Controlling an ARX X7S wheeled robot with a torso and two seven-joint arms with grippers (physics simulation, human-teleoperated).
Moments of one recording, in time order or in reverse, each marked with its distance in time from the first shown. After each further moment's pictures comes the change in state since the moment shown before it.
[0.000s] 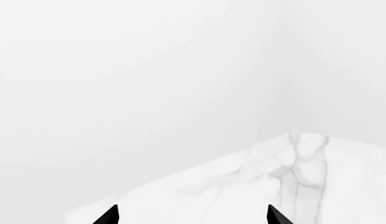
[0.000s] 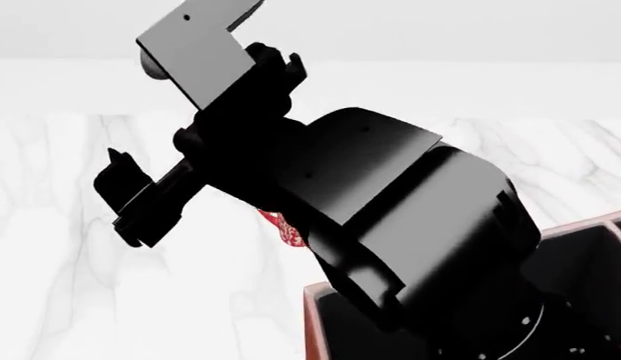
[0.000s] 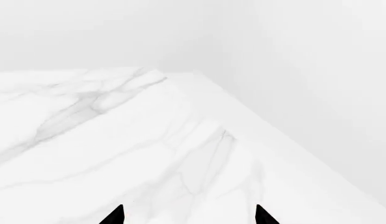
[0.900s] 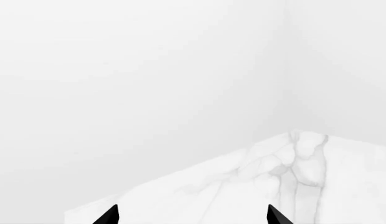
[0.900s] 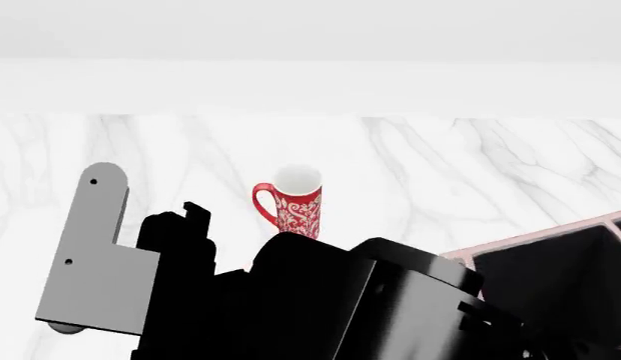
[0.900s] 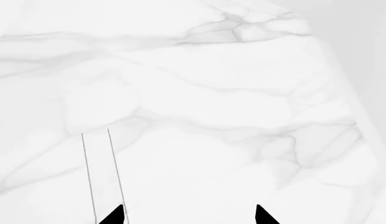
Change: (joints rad) left arm -0.004 -0.003 0.009 -0.009 0.004 0.002 -0.002; right arm 0.016 0.150 -0.355 -0.358 0.051 0.038 -0.297
